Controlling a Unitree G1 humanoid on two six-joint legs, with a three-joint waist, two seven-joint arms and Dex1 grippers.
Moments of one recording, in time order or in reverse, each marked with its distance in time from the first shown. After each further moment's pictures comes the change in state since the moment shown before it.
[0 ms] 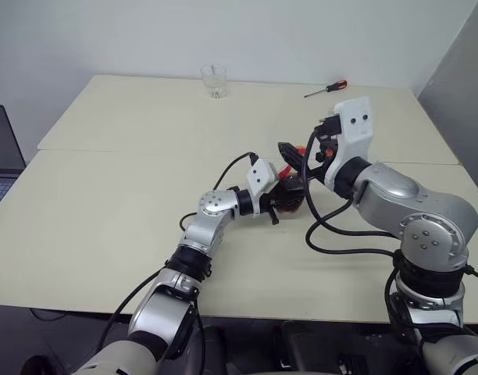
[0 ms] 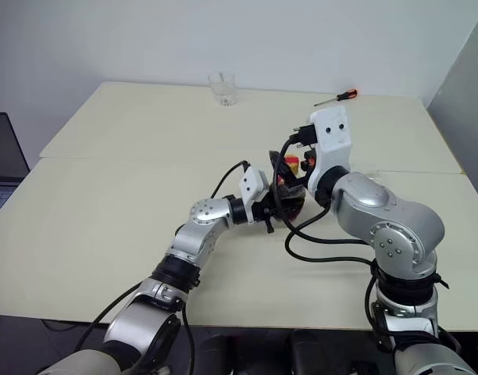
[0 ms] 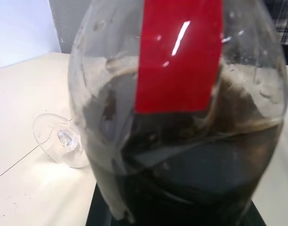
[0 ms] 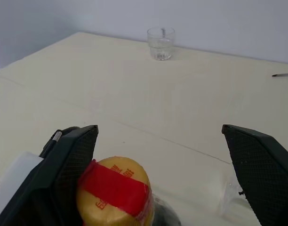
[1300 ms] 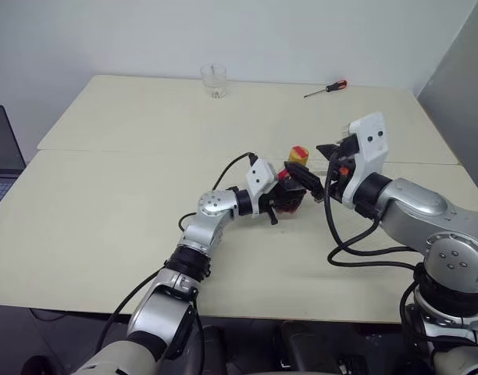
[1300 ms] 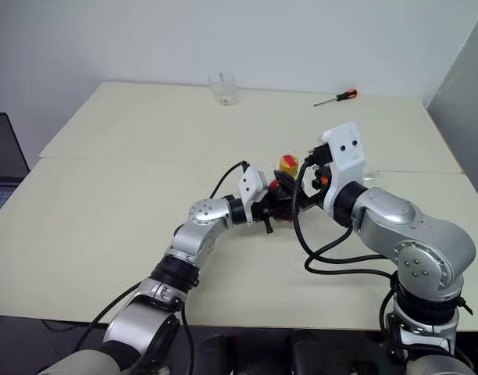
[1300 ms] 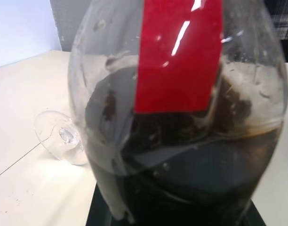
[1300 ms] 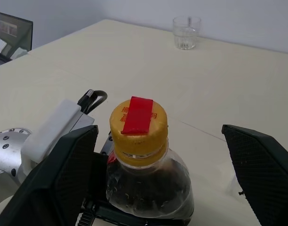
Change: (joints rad) left arm 0.002 0.015 0.001 0.000 0.001 0.000 0.001; right arm 0.099 -0.069 -0.090 -0.127 0.046 0.074 0.196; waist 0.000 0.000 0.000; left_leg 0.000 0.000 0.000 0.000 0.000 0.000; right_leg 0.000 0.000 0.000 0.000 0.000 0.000
